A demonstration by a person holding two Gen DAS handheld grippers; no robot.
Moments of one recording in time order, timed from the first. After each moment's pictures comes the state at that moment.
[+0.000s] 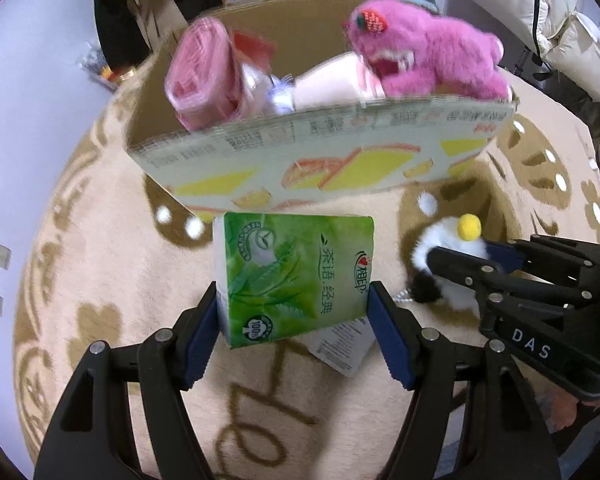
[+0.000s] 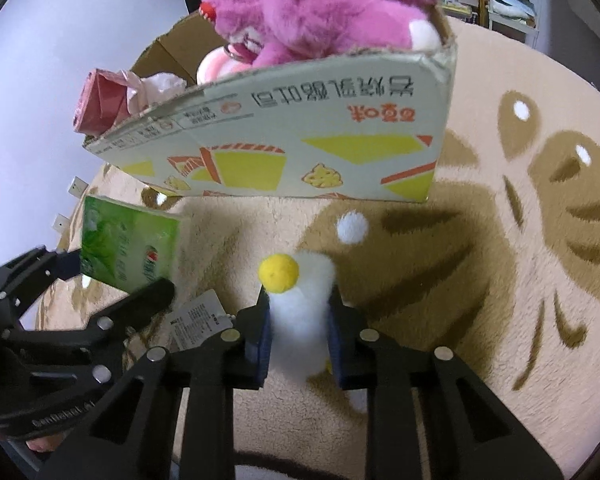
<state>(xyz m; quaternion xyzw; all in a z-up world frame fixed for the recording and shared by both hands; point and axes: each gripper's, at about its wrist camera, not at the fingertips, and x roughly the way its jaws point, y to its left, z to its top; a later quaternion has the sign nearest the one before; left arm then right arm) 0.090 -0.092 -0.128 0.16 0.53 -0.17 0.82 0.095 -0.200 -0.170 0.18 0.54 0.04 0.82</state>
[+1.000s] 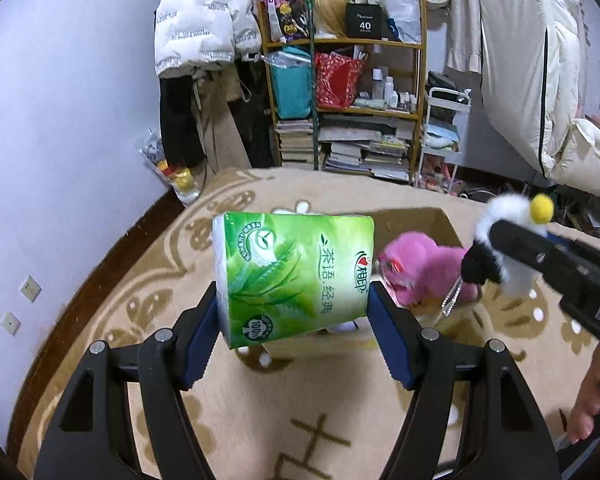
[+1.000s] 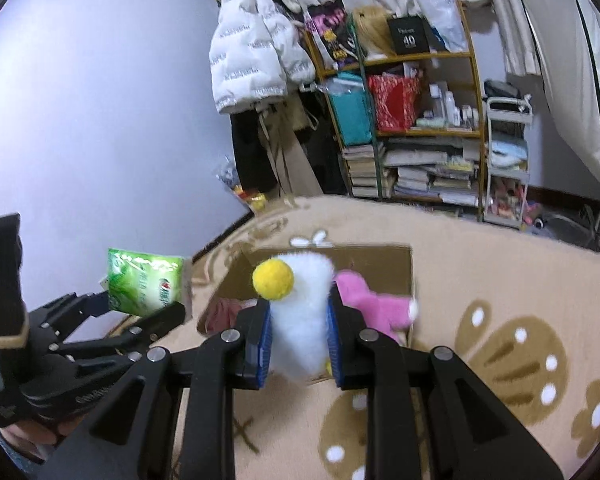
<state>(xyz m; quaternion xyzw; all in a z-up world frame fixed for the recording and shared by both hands) 0.115 -0.079 0.010 0.10 0.35 -0.13 0.92 0.087 -0.225 0.007 0.15 0.29 0.04 0.94</state>
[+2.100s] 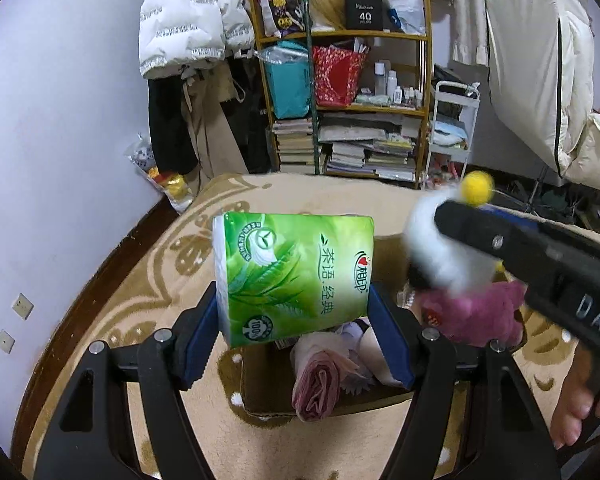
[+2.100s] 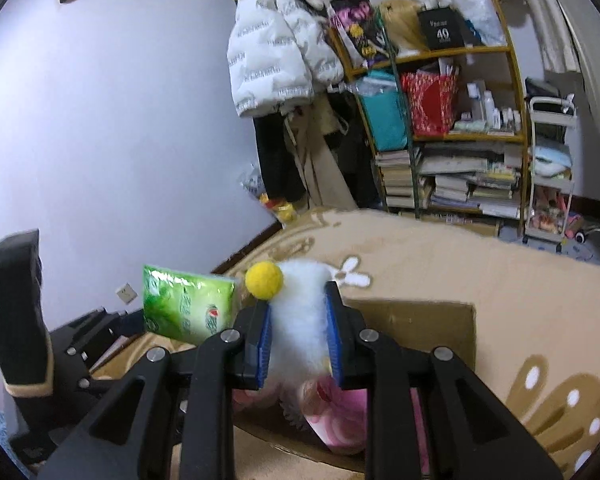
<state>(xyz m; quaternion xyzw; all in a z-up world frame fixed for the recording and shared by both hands) 0.186 -0.101 -0.028 0.11 0.35 -0.14 0.92 0.172 -0.225 -0.037 0.17 0.30 0.11 0.93</state>
